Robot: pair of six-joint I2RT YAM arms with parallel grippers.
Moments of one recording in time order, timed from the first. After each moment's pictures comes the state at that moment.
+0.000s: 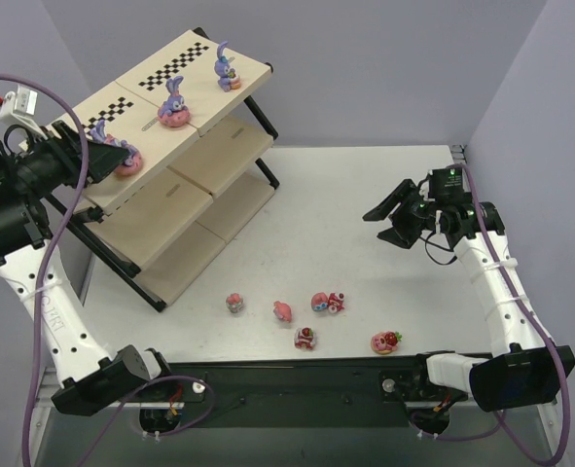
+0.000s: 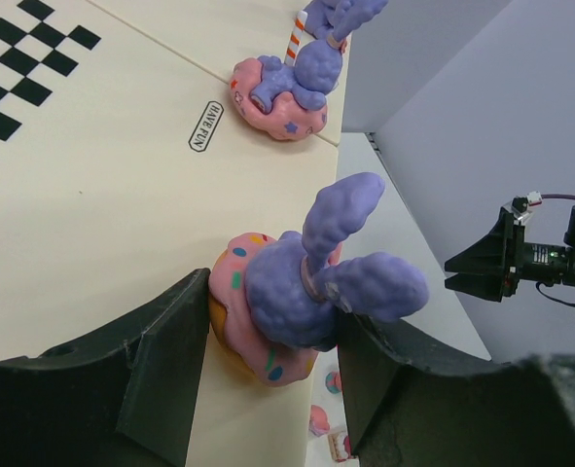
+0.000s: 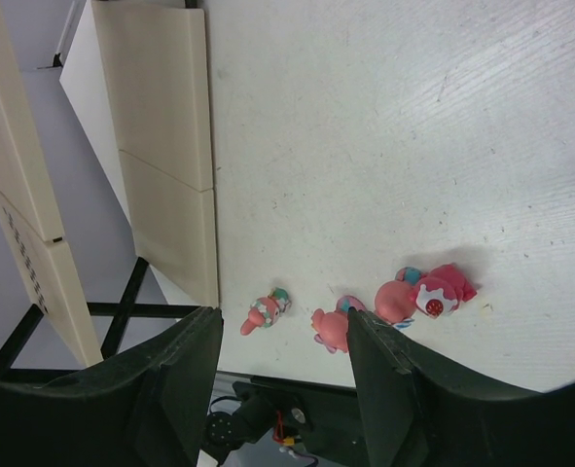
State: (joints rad) left arm 0.54 1.25 1.79 -0.74 1.06 -0.37; right arm 0.13 1.23 1.24 -0.87 -0.33 0.89
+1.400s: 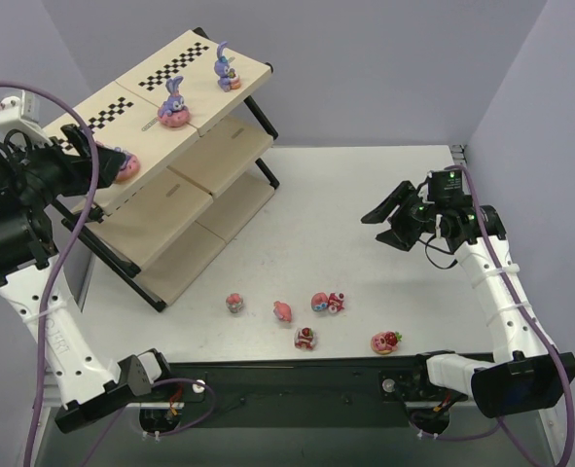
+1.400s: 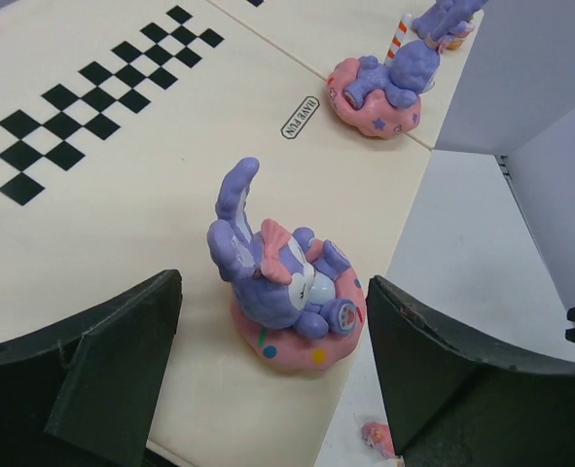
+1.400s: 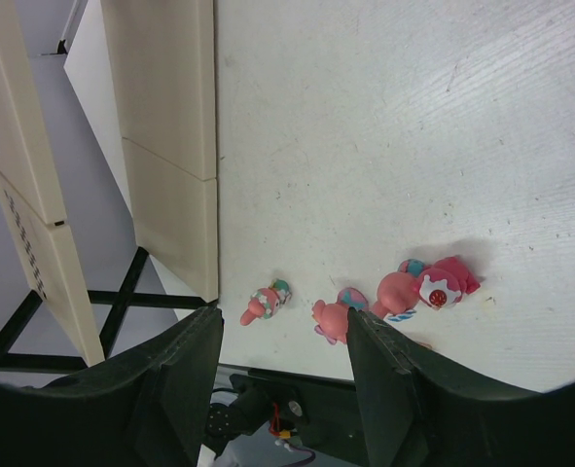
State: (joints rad) left arm 0.48 1.20 1.89 -0.95 0.72 -0.20; right arm 0.15 1.20 1.24 -0.88 -0.33 0.89
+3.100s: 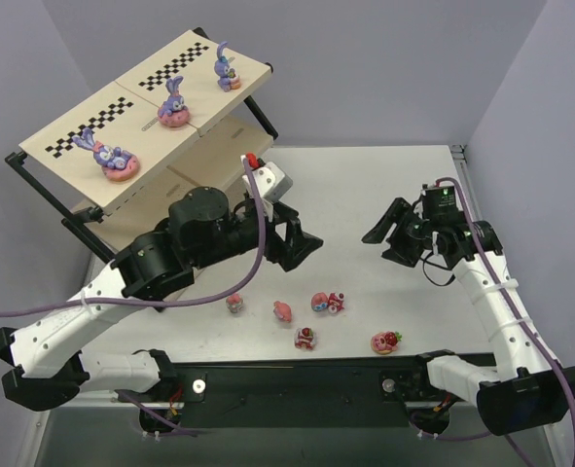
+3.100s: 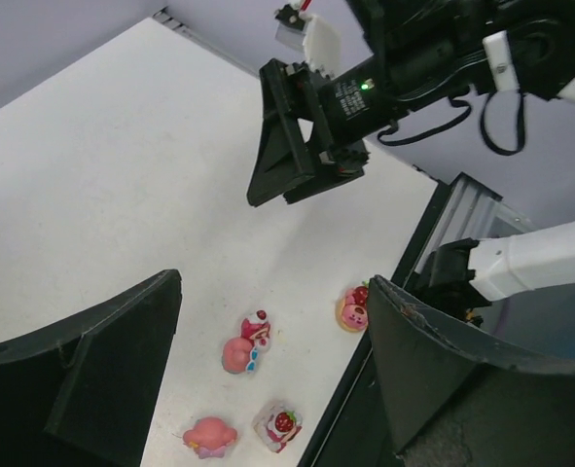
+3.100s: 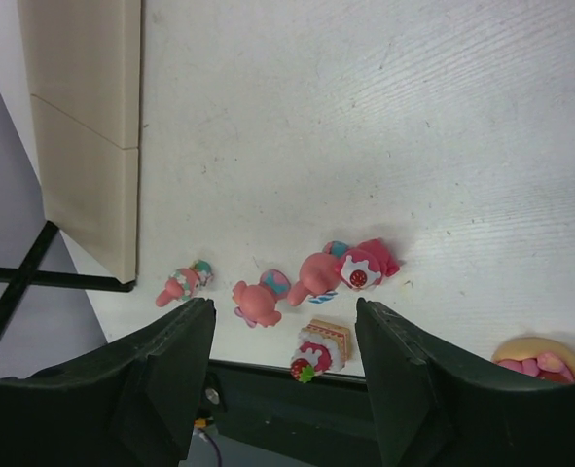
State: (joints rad) left arm -1.04 1.17 1.53 -0.50 0.01 -0.22; right arm 0.19 1.12 1.12 -0.89 -0.24 0.76
